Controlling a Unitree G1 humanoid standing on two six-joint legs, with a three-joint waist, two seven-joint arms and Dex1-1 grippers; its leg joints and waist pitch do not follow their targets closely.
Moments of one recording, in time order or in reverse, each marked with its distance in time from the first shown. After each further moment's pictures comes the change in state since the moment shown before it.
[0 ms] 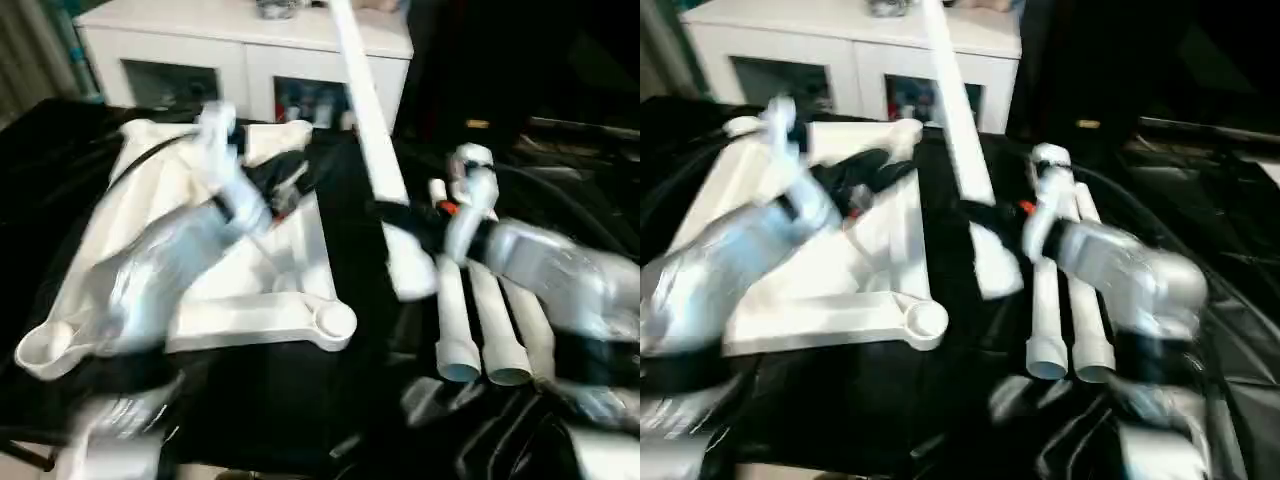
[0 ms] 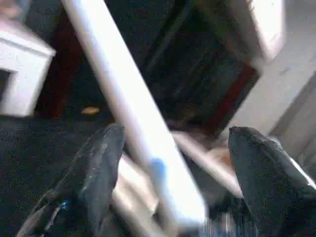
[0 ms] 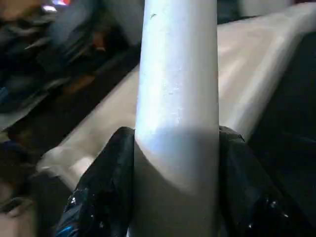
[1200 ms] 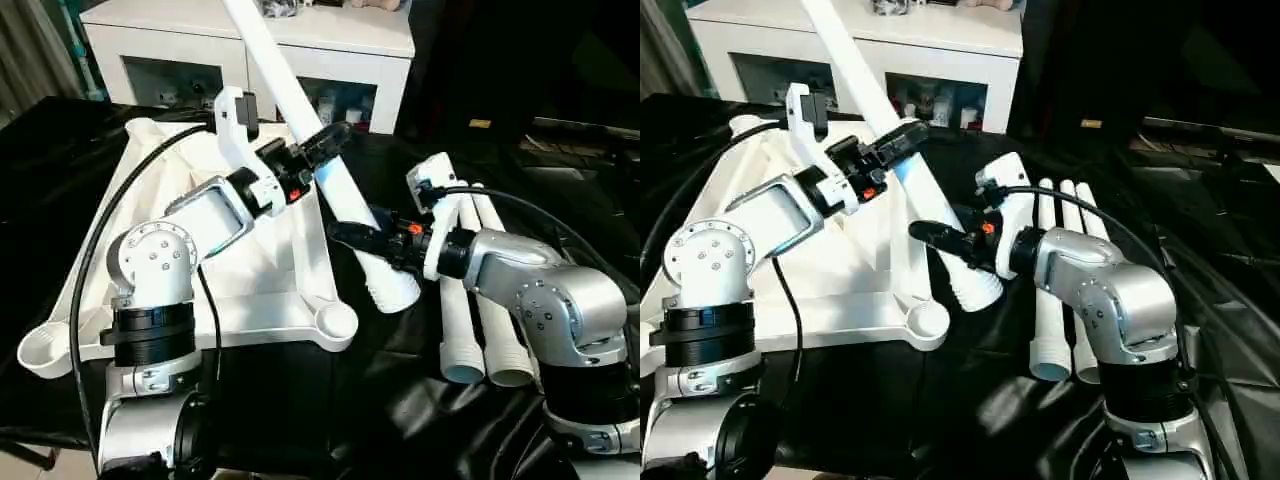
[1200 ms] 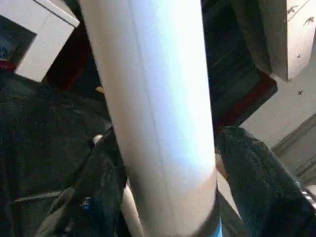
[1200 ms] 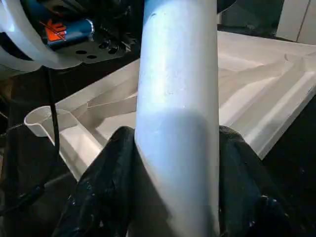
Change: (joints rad) left arm -0.033 -0.034 0.054 0.054 -0.043 0.121 0.194; right arm 0.052 -0.034 0.263 -0.129 -0.105 -0.190 -0.057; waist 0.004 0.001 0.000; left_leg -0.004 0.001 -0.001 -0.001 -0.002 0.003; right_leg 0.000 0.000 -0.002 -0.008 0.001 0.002
